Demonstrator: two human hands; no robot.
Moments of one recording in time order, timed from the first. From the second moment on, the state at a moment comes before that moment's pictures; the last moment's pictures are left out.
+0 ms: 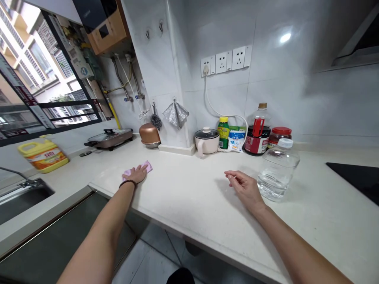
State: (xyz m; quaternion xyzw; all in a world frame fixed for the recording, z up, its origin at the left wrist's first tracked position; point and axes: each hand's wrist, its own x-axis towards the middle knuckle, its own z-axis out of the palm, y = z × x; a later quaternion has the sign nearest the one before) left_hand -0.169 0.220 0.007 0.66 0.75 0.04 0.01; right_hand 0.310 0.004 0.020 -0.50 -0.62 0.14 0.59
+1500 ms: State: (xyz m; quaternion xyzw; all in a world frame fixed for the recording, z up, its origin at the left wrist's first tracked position) left_hand -0.248 0.154 0.017 0.63 0.77 0.01 0.06; right_hand 0.334 0.018 -0.001 -0.61 -0.63 0.16 0.46
